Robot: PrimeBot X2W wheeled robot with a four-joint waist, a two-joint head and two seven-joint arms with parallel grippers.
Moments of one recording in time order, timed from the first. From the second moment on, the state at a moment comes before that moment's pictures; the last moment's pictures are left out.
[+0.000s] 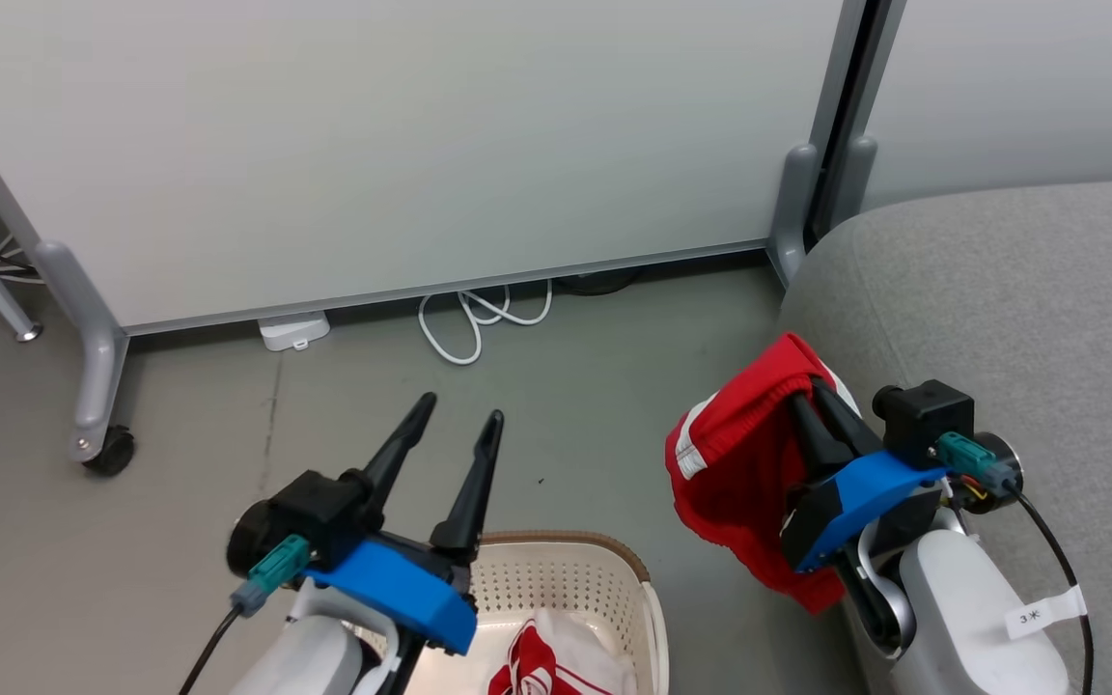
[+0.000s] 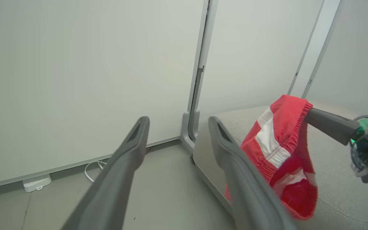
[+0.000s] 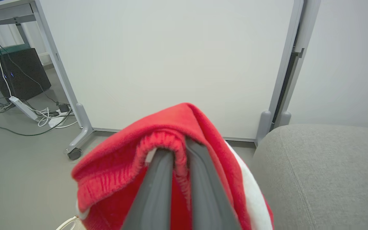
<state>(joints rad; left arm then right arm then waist) -0.32 0.25 -0.65 0.32 -0.60 -0.03 -0.26 -0.41 -0.05 0.15 0.53 0.14 0.13 -0.16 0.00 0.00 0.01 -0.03</state>
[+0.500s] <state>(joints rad) -0.12 0.21 -0.37 0.27 -0.38 -0.09 -0.26 -0.36 -0.05 0.15 0.43 0.15 0.13 -0.11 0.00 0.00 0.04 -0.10</state>
